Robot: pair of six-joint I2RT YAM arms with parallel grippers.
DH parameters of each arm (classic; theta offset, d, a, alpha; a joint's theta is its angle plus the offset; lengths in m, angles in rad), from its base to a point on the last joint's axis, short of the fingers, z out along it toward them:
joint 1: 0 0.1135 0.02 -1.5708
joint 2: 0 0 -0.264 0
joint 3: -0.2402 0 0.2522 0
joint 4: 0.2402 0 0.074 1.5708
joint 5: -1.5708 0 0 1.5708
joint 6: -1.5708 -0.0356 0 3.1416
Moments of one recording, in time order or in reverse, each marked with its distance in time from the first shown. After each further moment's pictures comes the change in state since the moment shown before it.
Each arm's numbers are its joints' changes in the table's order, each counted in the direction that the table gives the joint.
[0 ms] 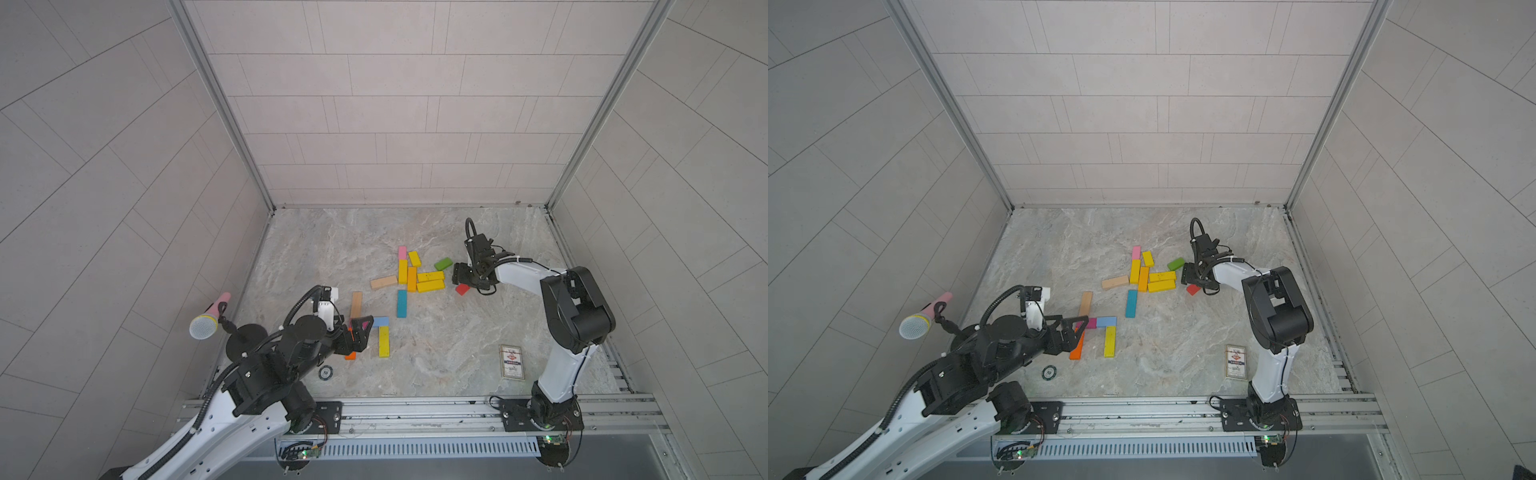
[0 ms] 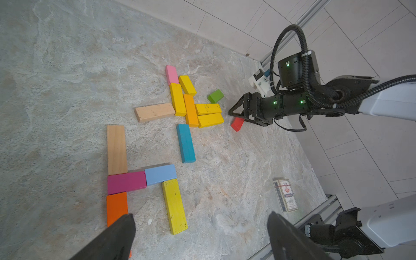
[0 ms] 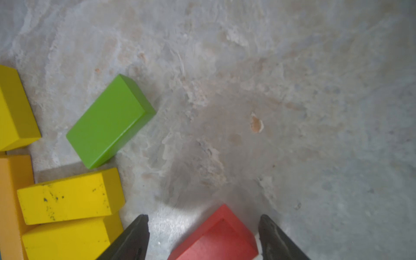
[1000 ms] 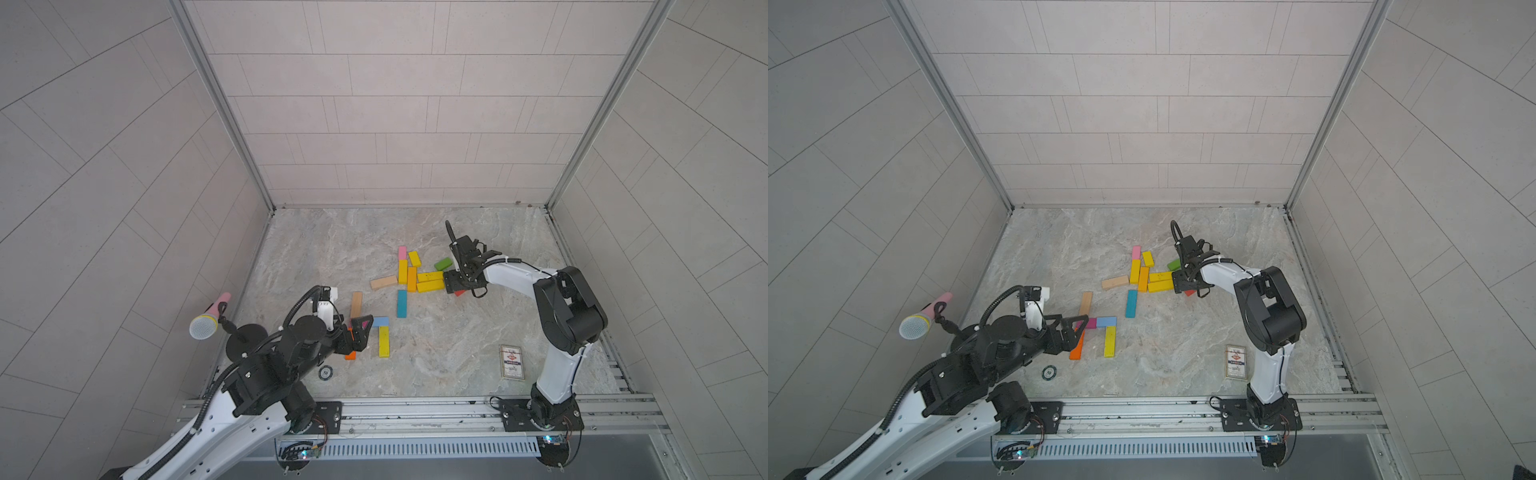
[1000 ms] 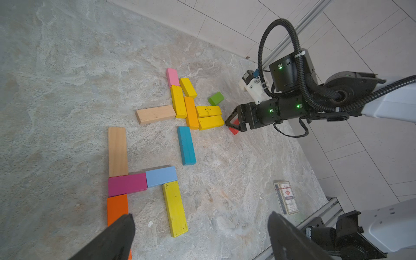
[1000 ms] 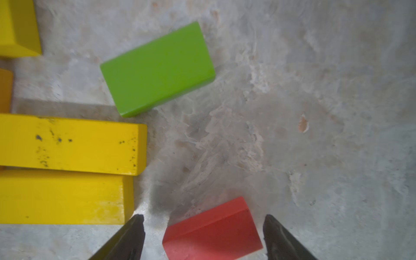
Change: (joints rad) left arm 0.000 -0.004 0.003 -0.009 0.011 0.000; right arm 0.097 0.035 -0.080 0.128 -0.115 0.257
